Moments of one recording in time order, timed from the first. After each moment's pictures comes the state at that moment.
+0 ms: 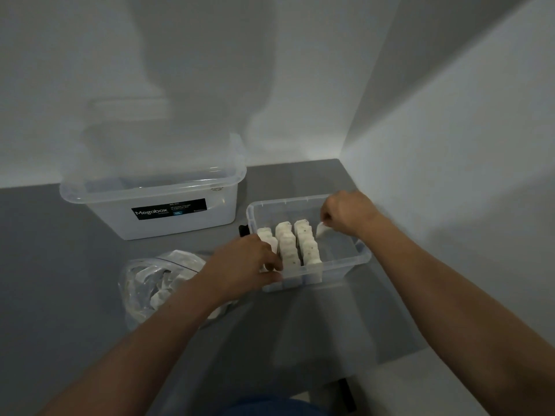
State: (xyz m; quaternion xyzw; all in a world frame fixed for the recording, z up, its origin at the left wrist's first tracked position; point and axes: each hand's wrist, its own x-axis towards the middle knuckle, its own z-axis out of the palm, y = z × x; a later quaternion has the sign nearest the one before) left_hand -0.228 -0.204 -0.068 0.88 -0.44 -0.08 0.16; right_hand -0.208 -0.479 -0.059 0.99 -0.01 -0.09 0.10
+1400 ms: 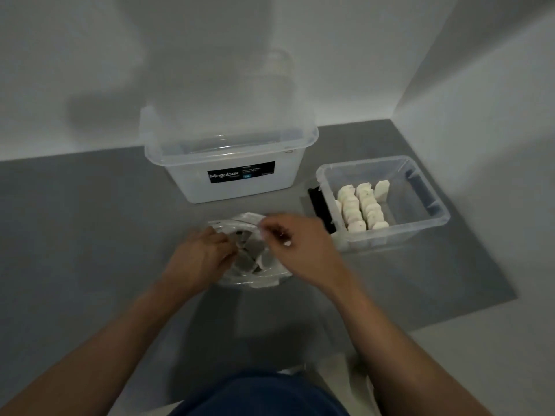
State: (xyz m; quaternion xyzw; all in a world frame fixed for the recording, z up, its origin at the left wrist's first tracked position) left_hand -0.200 0.010 -0.152 0.92 -0.39 0.00 0.08; right_hand -0.280 -0.205 -0.079 0.91 0.02 0.08 -0.41
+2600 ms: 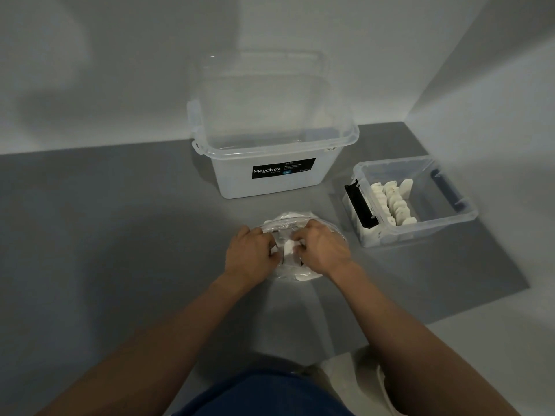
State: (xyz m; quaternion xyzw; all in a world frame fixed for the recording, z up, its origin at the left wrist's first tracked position) left_hand -0.195 0.000 -0.188 0.95 -0.25 -0.06 0.18; right_hand -0.244 -0.166 -0.151 0.97 -0.12 -0.14 -0.14
